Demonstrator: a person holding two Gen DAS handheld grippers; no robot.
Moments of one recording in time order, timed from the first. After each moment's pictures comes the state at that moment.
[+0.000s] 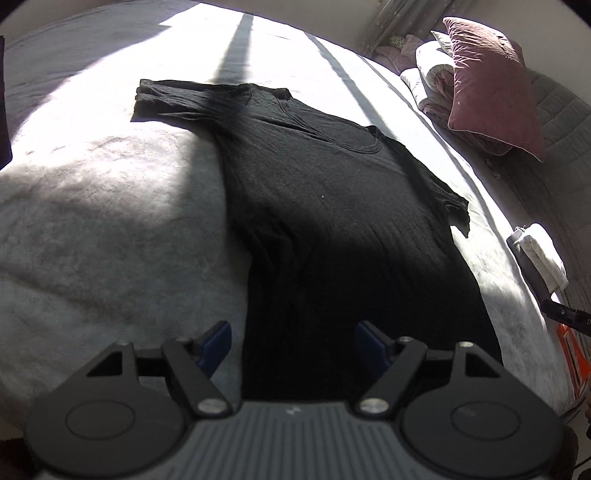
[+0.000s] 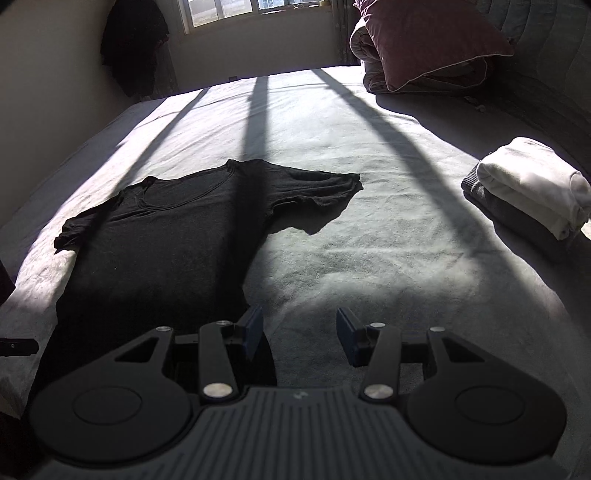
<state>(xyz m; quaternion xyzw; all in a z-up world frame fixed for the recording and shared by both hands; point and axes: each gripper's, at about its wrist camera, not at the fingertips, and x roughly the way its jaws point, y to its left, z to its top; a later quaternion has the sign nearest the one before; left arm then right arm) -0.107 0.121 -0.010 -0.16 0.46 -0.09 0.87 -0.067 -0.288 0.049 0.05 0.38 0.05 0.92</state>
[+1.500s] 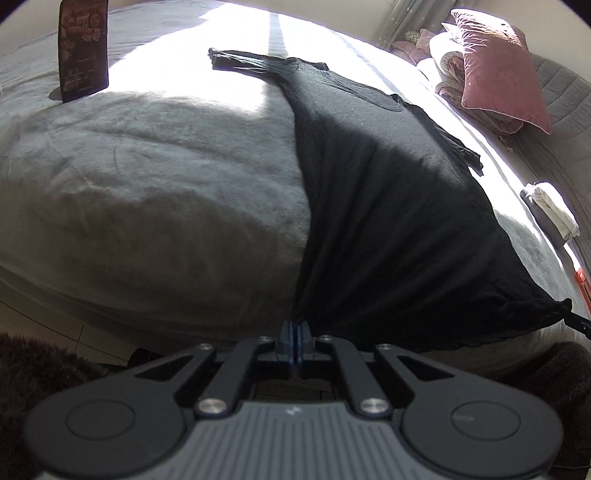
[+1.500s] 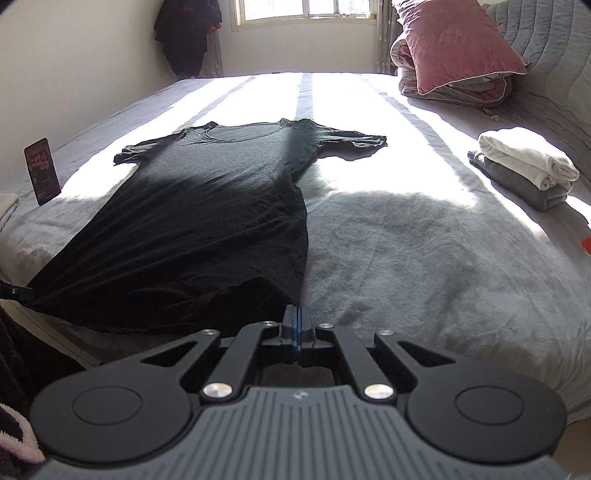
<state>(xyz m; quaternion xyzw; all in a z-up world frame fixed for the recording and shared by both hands) -0.241 0.148 -0.043 -0.13 0.46 -0.05 0.88 -0.216 -0.260 0.004 -0.01 0.36 0.11 0.93</state>
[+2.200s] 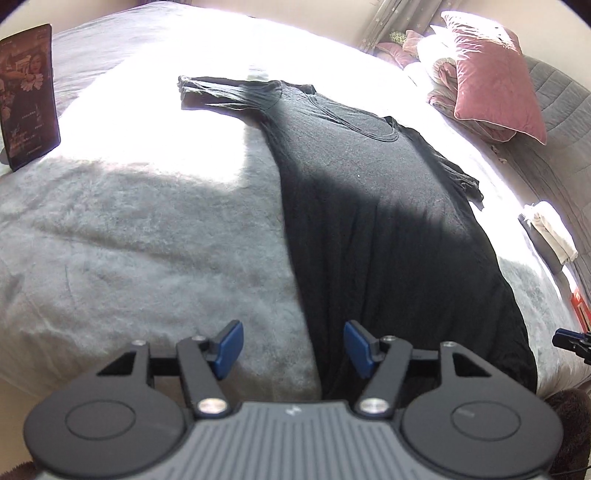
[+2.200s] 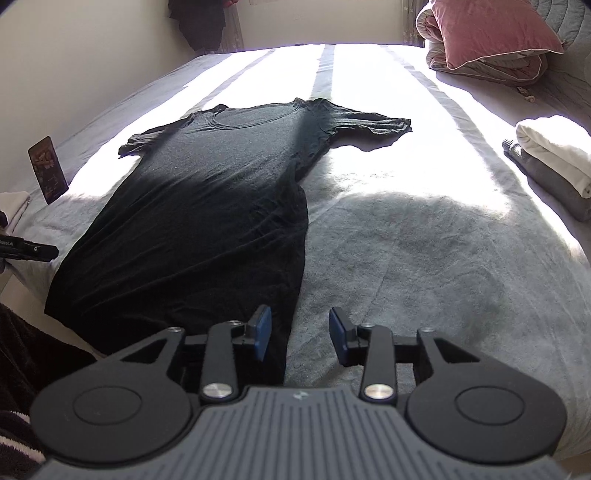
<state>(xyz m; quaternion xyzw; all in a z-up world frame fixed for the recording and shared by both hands) -0.132 0.163 -0.018 -0.13 0.46 -0.08 0.88 -0.139 -0.280 0.011 0.01 0.41 0.16 0.90</state>
